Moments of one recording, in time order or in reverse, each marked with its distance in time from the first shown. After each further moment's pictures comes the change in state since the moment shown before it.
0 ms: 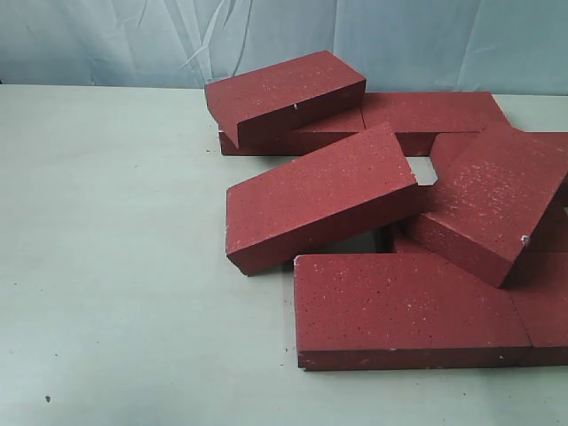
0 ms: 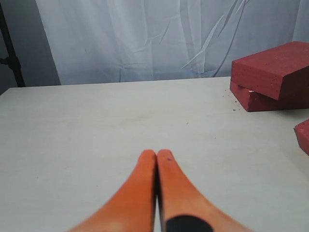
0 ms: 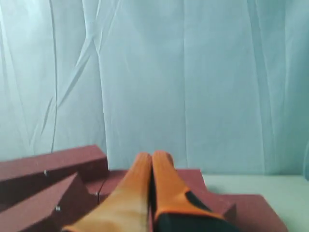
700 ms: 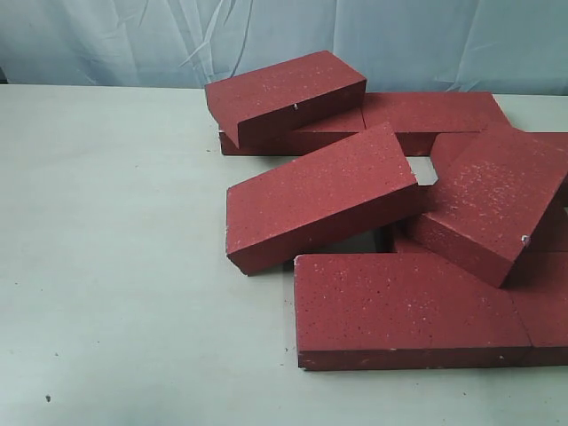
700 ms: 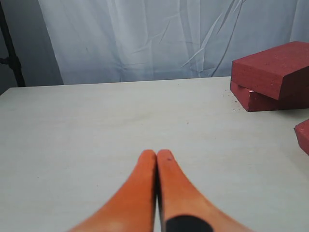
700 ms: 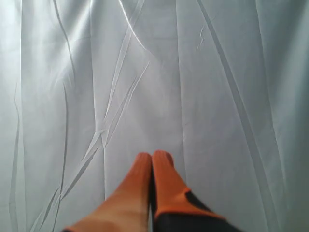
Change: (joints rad) left arm 0.000 0.000 0.000 0.000 0.000 0.000; right arm 0.000 0.000 0.000 0.000 -0.318 0.000
